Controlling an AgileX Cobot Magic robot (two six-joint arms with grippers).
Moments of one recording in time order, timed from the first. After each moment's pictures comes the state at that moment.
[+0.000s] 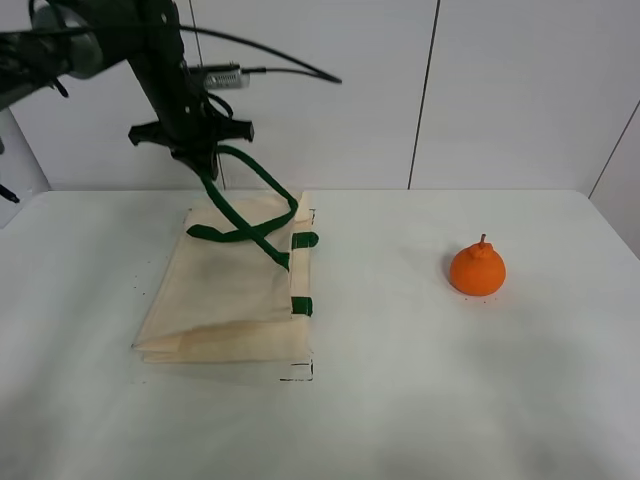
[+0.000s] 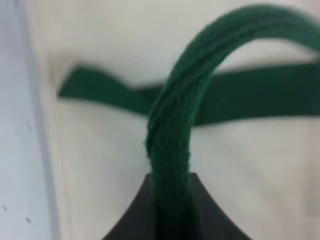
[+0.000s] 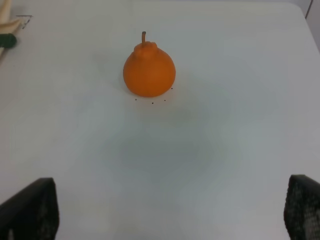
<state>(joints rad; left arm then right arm) -0.28 2.22 -2.18 0.06 1.19 -0.25 0.06 0.00 -0.49 0.00 1.03 -0.01</state>
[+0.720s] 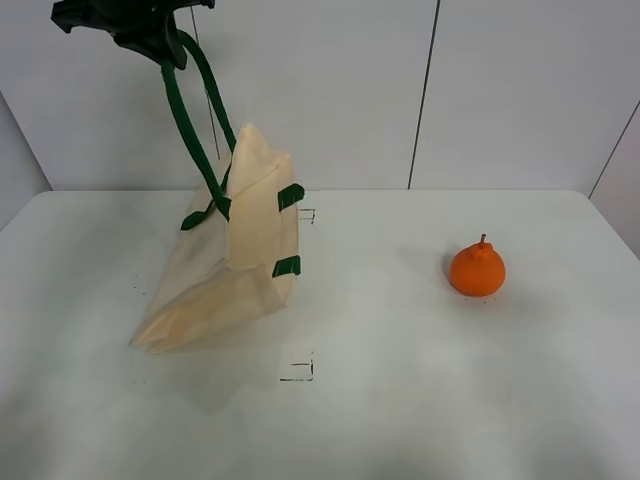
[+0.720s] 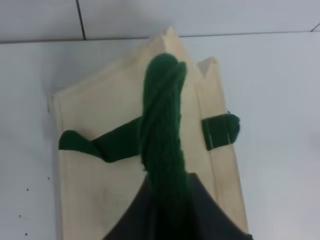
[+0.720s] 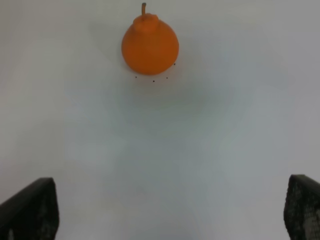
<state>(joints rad) -0.28 1.92 -2.20 0.02 1.19 -0.23 0.06 0.51 -0.62 0.00 0.90 -0.01</state>
